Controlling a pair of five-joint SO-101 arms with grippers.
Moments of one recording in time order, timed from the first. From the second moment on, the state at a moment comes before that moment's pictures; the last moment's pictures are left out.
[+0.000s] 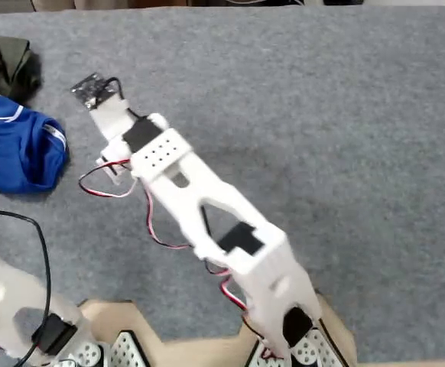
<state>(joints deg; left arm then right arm) -56.4 40.2 -43.8 66.9 -4.6 -46.9 38.9 -34.9 71.1 -9.1</state>
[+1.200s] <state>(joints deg) -51.3 58.2 -93.0 99.9 -4.4 -52.1 72.0 -92.2 75.3 -15.8</state>
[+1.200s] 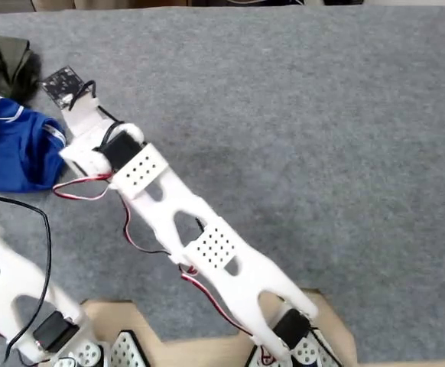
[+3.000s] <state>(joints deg) -55.1 58.1 -74.6 100.2 -4.4 -62.6 74.2 -68.6 41.9 -24.6</state>
